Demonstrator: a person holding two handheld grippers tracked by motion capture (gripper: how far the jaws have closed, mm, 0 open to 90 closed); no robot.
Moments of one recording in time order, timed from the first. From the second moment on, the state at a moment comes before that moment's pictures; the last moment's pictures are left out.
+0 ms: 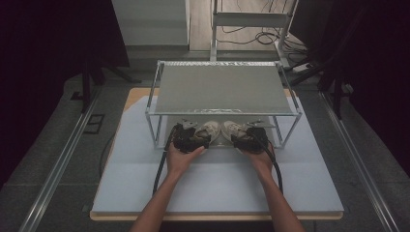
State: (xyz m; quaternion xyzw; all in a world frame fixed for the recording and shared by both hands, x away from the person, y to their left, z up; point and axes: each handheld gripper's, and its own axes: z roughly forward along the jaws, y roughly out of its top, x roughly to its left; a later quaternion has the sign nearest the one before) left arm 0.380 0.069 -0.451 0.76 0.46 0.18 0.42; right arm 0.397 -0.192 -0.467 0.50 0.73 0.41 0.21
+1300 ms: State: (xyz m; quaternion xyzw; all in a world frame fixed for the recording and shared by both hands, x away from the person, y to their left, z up) left arm 0.338 0.109 -0.477 0.76 0.48 0.15 0.42; right arm 0.346 -0.249 -0.480 0.48 0.75 0.42 0.20
